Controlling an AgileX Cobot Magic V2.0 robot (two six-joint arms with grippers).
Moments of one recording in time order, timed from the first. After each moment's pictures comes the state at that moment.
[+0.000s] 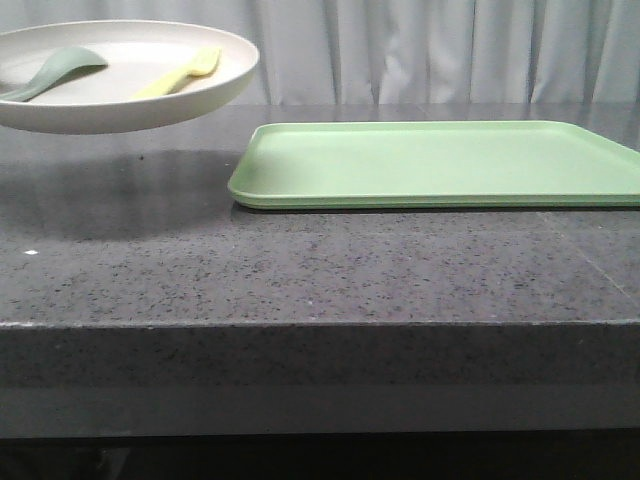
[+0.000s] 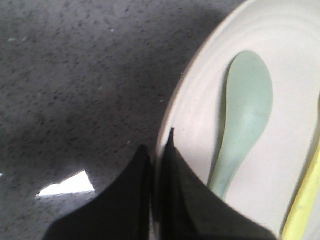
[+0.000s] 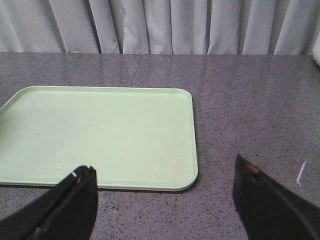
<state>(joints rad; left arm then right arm) 0.11 1.64 -1.49 -0.55 1.12 0.21 0.04 0.43 -0.53 0.02 0.38 0.06</state>
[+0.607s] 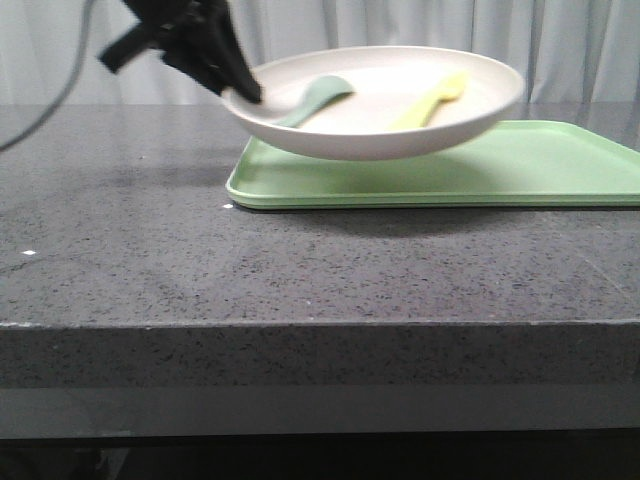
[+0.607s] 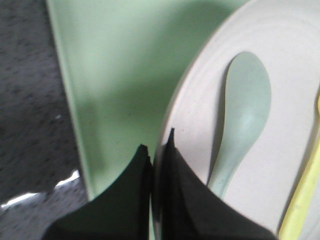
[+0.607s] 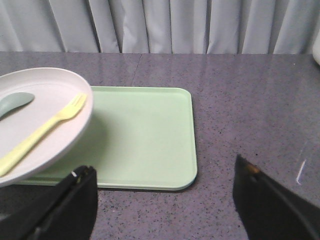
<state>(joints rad) -0.35 2.03 -1.91 -0.56 1.08 0.01 0.04 0.43 -0.53 0.02 0.38 0.06</state>
